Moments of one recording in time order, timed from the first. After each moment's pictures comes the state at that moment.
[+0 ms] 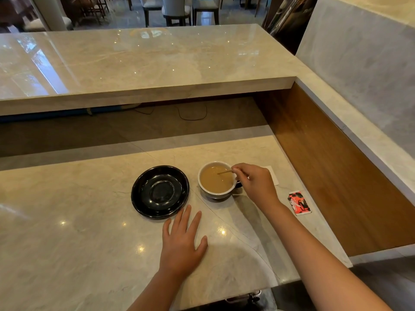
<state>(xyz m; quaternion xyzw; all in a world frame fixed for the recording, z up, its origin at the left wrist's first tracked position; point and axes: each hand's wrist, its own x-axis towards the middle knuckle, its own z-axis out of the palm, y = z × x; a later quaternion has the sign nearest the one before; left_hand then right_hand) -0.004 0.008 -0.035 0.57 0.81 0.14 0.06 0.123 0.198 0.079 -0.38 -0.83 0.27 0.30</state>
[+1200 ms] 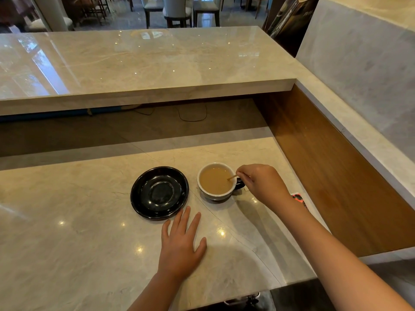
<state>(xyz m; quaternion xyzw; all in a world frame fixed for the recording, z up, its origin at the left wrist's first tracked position) -0.003 0.008 -0.034 0.57 0.81 0.14 0.06 0.133 0.206 0.106 -0.35 -0.91 0.16 0.13</state>
